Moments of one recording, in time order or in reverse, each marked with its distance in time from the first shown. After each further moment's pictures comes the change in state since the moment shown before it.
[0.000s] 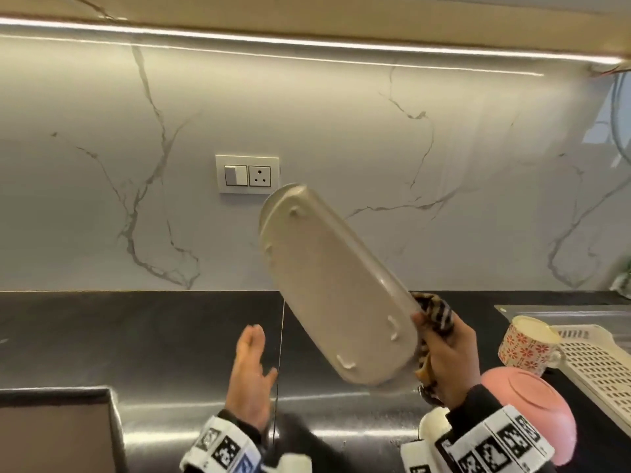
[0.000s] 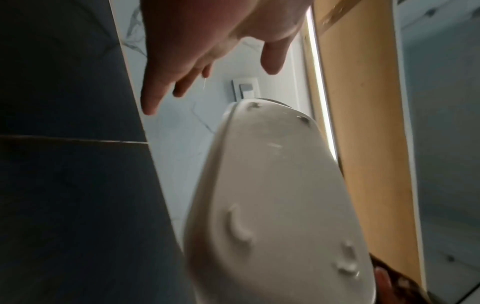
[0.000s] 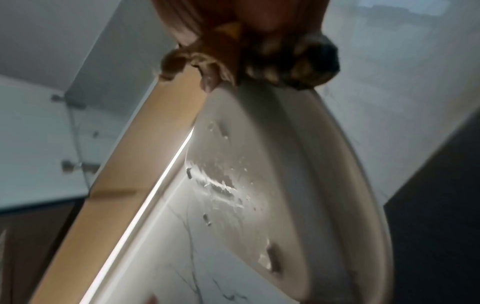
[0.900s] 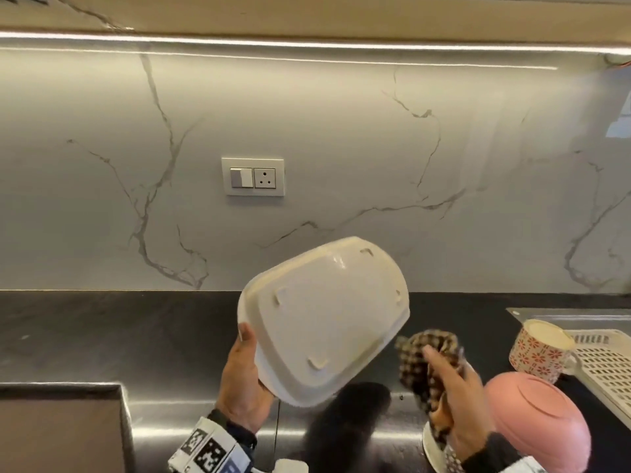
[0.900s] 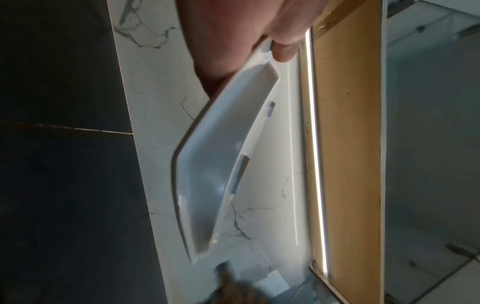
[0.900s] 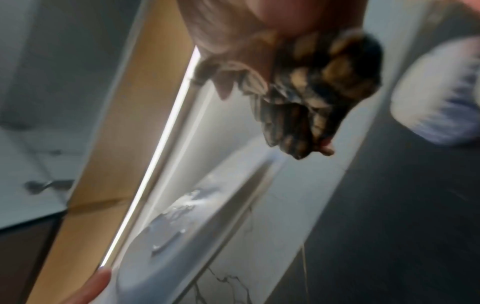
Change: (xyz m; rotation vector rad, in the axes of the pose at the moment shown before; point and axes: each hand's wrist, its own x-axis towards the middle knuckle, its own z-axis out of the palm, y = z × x) left_hand -0.012 0.021 0.009 -0.222 -0.215 0.059; right_hand -0.023 0.026 -0.018 0.382 0.055 0.439
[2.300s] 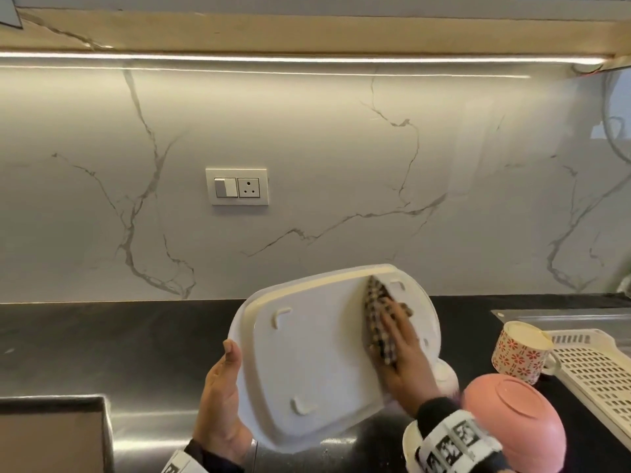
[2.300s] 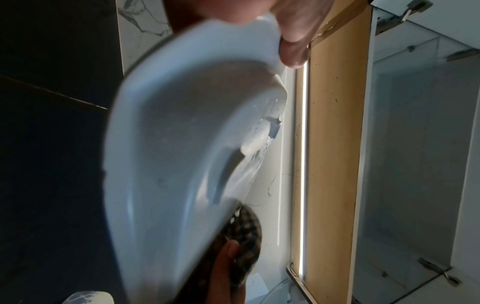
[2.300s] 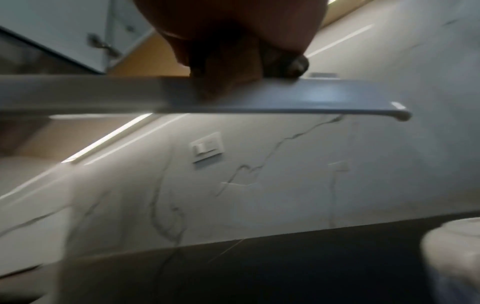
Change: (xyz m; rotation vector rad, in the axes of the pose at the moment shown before) left_hand -0.024 -0.006 0.013 0.046 -0.040 -0.036; right_hand 0.039 0.003 0.000 -0.991 -0.333 -0.676
